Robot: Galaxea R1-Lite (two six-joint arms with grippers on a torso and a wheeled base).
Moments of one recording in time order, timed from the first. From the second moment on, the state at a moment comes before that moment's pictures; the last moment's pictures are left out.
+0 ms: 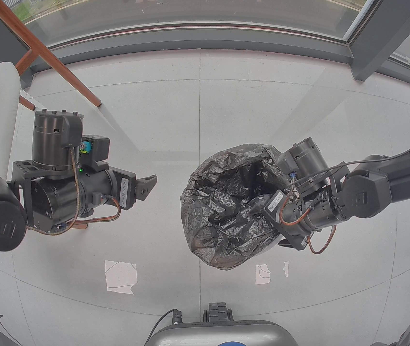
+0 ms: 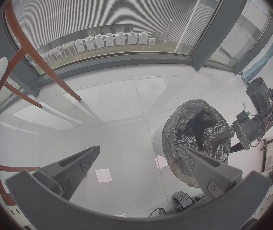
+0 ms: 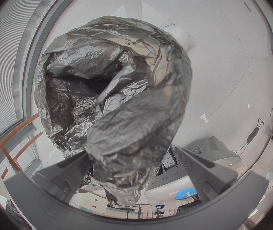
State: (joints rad) left arm -0.52 1.59 -0.91 -0.28 0.24 0.00; right arm 0.65 1.95 -1.24 0.22 -0.09 1.27
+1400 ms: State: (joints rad) left arm -0.50 1.60 -0.93 -0.28 0.24 0.00; right arm 0.69 1.83 -1.13 0.40 -0.06 1.14
